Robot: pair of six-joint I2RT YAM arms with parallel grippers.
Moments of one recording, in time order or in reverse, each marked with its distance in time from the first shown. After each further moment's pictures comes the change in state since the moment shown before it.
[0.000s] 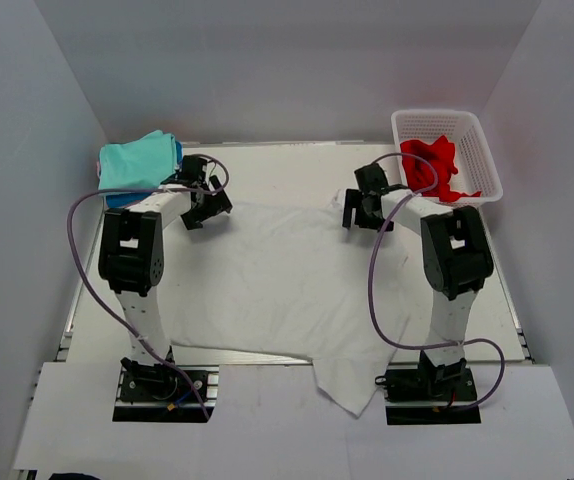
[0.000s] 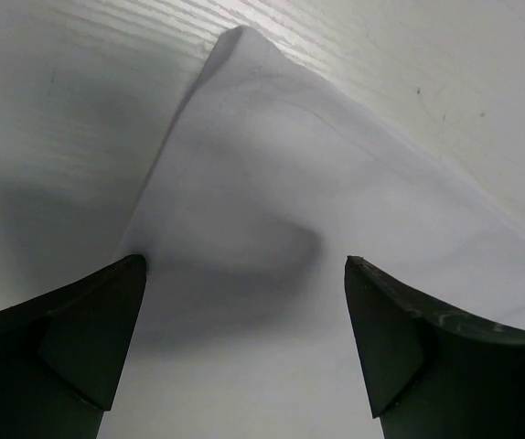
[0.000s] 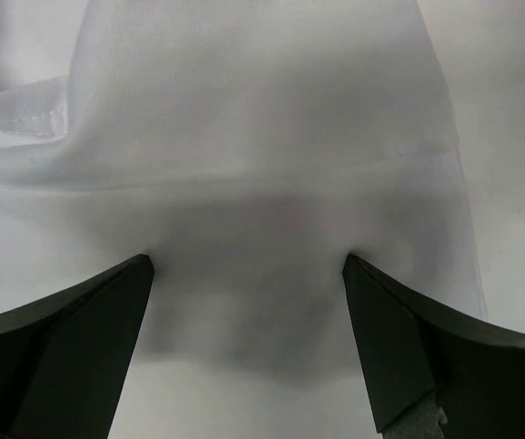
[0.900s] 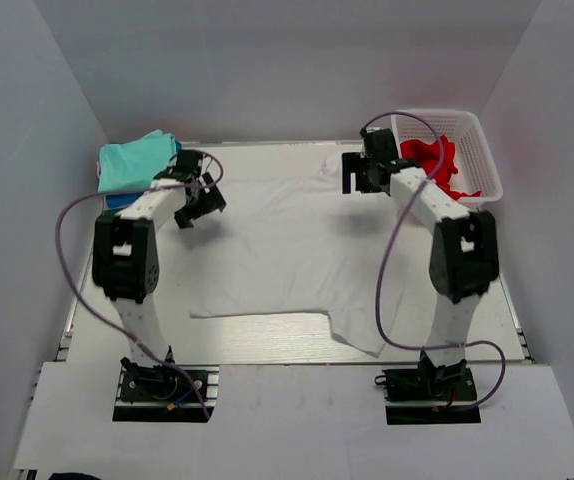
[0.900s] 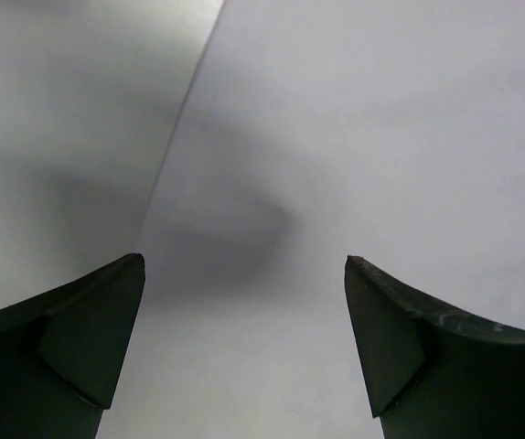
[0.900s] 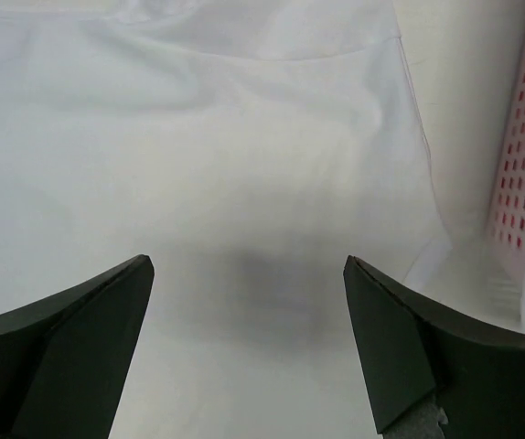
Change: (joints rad) left arm 0.004 0.005 0.126 -0.160 -0.077 -0.018; right arm -0.030 0.032 0.317 -0.037 -0.091 -0.214
